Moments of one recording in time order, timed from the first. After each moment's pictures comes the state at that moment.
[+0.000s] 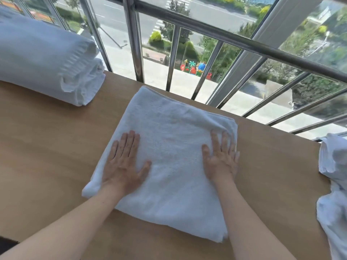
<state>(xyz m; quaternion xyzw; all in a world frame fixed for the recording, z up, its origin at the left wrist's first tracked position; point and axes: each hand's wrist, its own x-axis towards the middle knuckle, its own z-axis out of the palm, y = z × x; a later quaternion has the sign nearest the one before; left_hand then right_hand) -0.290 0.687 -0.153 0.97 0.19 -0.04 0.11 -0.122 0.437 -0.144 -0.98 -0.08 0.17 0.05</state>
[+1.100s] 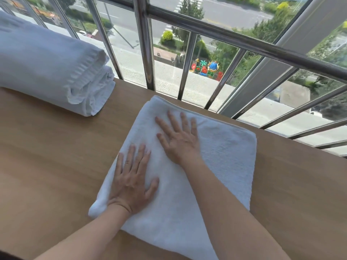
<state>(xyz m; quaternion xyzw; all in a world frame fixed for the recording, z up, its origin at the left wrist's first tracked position) -0.282 0.689 -0.150 0.98 0.17 0.03 0.11 -0.090 0.607 -0.148 -0.92 -0.37 0.13 0.06</state>
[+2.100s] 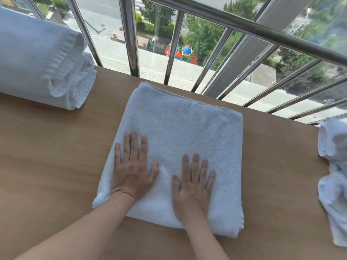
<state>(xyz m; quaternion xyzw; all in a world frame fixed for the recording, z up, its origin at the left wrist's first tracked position) -0.282 0.692 -0.156 0.99 0.15 -0.02 0.09 -0.265 0.511 -0.139 -0.98 -0.11 0.13 0.08</state>
